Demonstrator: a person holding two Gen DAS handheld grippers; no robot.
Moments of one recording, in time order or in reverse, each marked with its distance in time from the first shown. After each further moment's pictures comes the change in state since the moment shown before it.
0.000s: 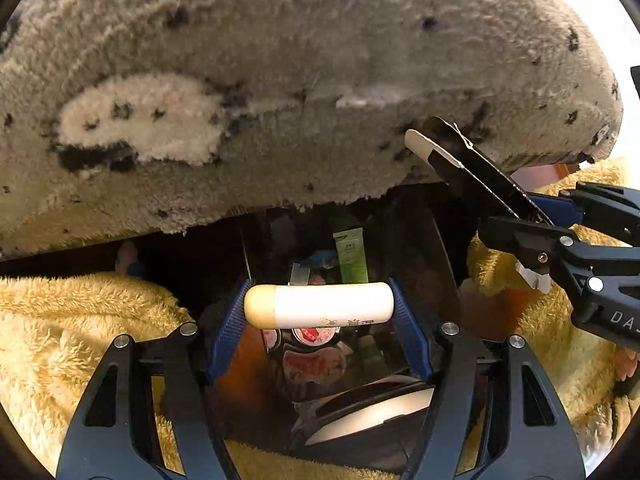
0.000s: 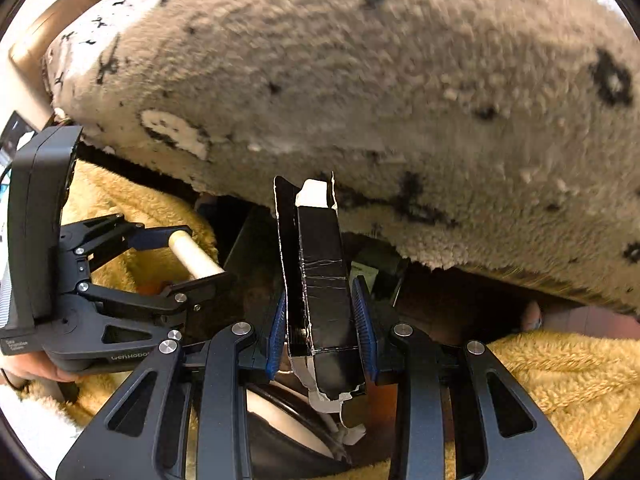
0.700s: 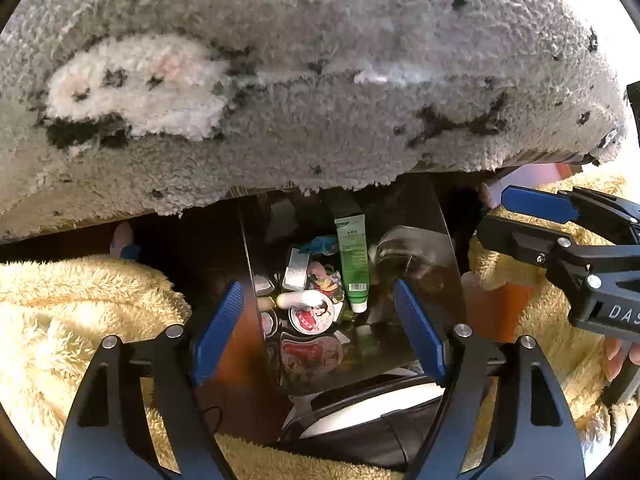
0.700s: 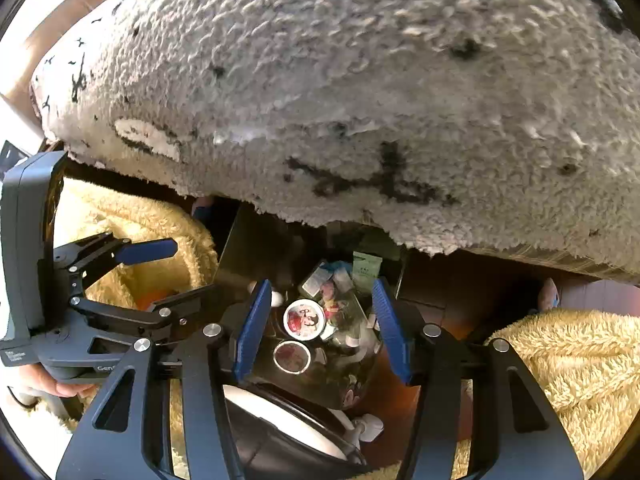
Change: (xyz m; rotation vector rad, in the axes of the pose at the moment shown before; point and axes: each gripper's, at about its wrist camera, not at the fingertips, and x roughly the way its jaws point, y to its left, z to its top) left arm 0.015 0.006 0.000 -0.034 0.055 -0.010; right arm 0.014 -0.018 0.000 0.091 0.021 0.034
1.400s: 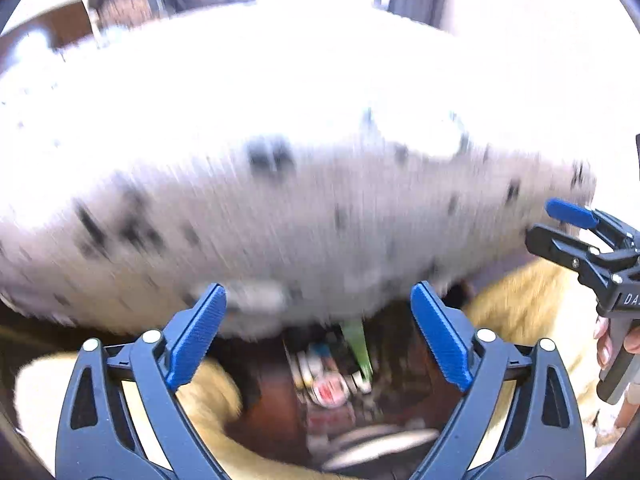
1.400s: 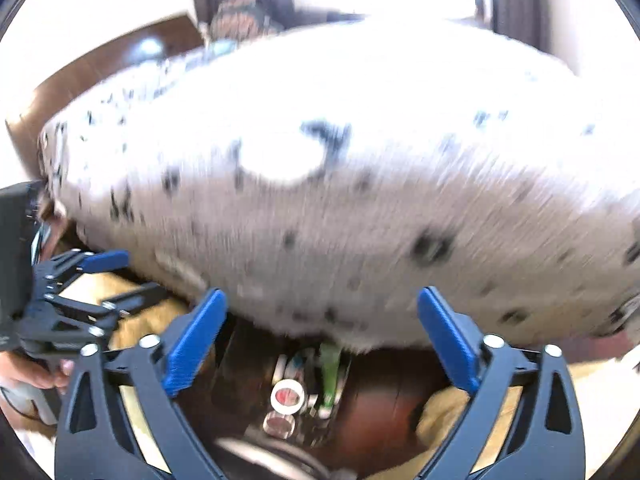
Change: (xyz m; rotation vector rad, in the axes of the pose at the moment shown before) left arm -0.173 -0.005 0.048 0.040 -0.393 0.065; right arm -0.175 -0.003 0.034 -0.001 -0.403 -0.117
